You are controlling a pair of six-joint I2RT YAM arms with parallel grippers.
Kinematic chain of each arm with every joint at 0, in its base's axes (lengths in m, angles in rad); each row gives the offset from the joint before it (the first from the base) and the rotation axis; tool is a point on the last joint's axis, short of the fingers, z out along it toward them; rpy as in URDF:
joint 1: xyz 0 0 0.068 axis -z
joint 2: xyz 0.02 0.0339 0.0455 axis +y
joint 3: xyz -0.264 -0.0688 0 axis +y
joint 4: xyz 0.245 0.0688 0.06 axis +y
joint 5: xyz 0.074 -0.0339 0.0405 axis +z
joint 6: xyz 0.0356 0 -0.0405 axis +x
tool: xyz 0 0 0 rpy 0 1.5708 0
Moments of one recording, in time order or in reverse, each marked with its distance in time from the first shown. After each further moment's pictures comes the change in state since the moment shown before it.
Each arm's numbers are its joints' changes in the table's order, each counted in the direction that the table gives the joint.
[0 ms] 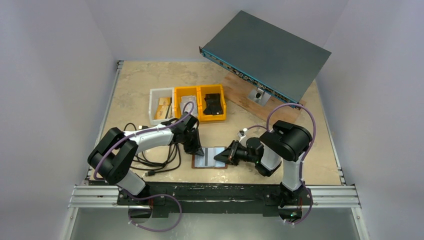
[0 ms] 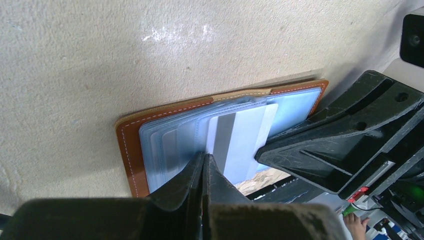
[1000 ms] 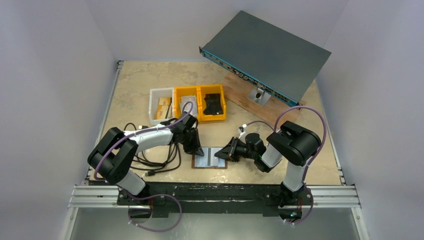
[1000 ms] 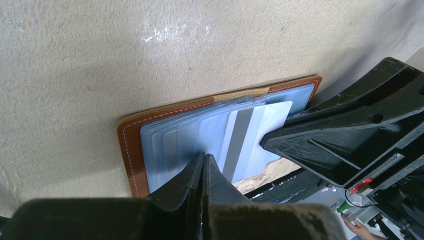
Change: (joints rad) left arm -0.018 0.001 0.006 -0.007 -0.021 0.001; right arm 0.032 -0.108 -0.047 0.212 -0.006 -0.135
